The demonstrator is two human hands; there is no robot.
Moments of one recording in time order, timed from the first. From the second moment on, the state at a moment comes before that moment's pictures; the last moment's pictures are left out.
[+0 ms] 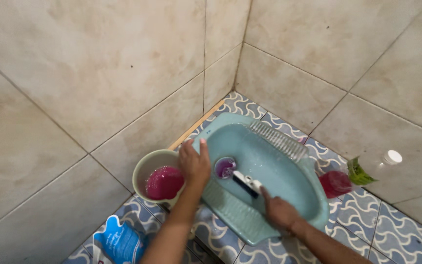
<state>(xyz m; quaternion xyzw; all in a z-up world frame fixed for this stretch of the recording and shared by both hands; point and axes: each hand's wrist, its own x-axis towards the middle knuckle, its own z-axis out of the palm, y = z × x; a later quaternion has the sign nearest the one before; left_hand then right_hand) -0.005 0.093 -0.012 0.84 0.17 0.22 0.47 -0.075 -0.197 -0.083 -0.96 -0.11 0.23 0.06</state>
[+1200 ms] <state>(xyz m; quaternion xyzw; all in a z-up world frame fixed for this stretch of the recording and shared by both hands) -0.004 0.139 -0.029 0.85 -0.09 0.49 0.16 0.118 -0.123 -0.186 -0.88 -0.03 0.38 0.30</state>
